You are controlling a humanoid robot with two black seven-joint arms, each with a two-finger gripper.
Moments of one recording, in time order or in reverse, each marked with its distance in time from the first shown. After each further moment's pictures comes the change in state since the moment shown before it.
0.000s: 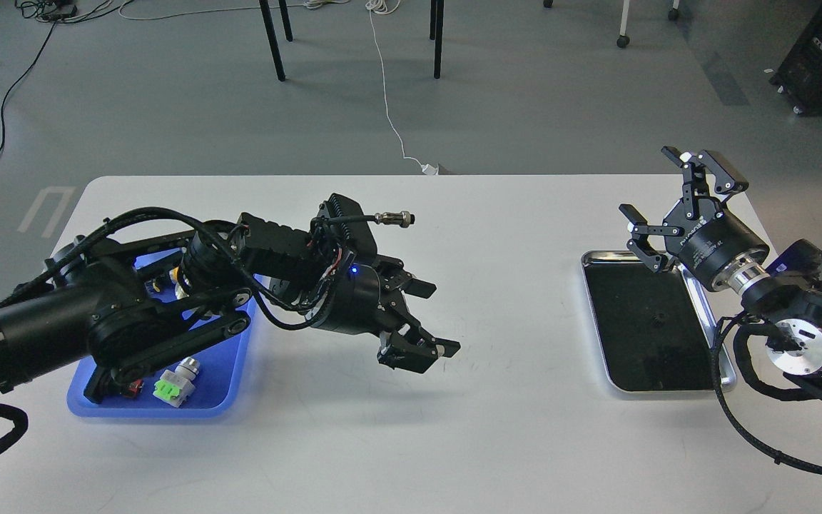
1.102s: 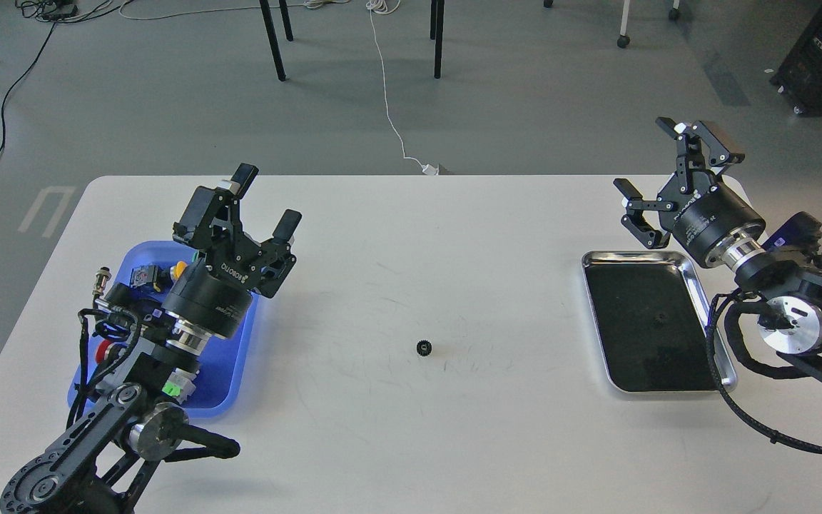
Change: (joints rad) left arm 0.885 -0.158 -0.878 -0.152 -1.127 0.192 0.012; right arm 0.070 -0.016 -0.012 0.073 -0.005 -0.100 0.000
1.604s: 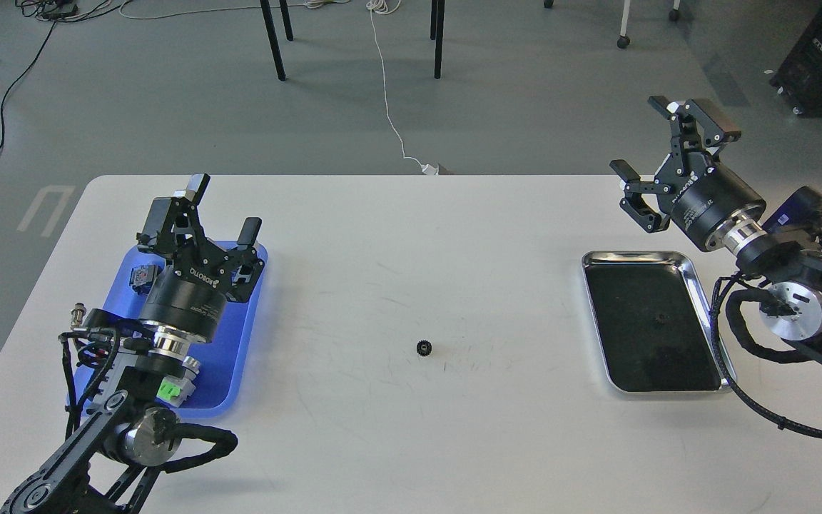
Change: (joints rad) left arm 0.051 -0.046 -0.062 0.043 -0.163 0.087 0.007; right arm 0.037 -0.027 -0.011 0.037 -0.010 -0.011 0.000
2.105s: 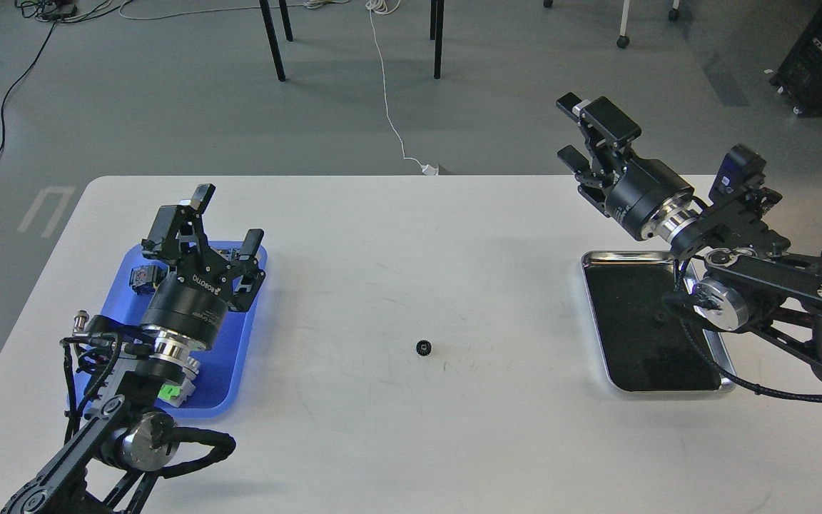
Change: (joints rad) left arm 0.035 -0.006 -0.028 -0.006 -0.007 0.017 0.068; right arm 0.151 0.104 -0.118 0.007 -0.369 -0.288 0.000
